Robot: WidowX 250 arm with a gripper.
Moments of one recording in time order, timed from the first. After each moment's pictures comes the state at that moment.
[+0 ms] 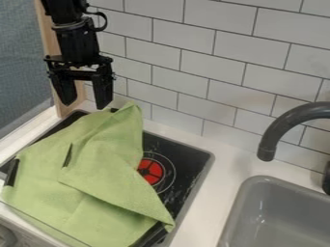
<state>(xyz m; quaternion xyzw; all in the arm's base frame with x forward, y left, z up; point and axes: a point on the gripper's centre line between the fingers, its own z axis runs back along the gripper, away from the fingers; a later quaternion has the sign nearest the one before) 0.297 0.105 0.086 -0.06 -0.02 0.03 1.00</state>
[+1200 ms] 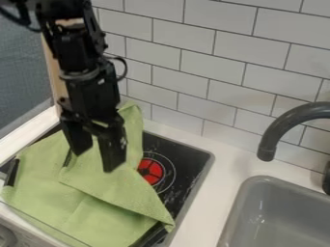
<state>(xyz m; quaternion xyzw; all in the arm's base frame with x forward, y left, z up) 0.218 0.026 0.069 -0.06 -0.03 -0.14 0.99</state>
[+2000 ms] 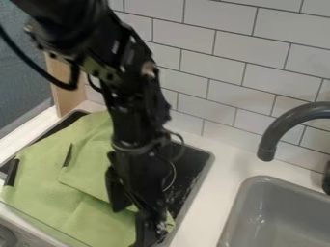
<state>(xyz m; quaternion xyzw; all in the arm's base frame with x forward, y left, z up) 0.188 -0.041 0.028 -0.03 0.00 -0.27 0.96</state>
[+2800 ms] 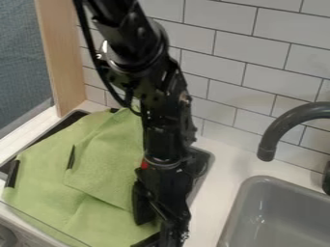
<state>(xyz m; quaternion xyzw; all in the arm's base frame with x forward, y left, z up) 0.210 -0.060 -0.010 -0.06 0.05 -0.29 0.95</state>
